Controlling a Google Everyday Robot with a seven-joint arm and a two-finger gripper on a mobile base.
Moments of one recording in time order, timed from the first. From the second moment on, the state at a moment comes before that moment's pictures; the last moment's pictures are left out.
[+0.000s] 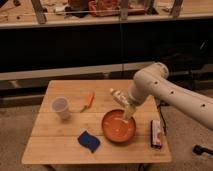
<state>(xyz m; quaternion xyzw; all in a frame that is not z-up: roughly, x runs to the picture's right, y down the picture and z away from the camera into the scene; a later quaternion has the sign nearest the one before) 0.110 0.079 0.710 -0.25 -0.07 0.14 0.95</state>
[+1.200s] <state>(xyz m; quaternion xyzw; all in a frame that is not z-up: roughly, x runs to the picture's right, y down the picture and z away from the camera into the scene) 0.051 0.080 0.705 -0.25 -0.08 0.14 0.96</state>
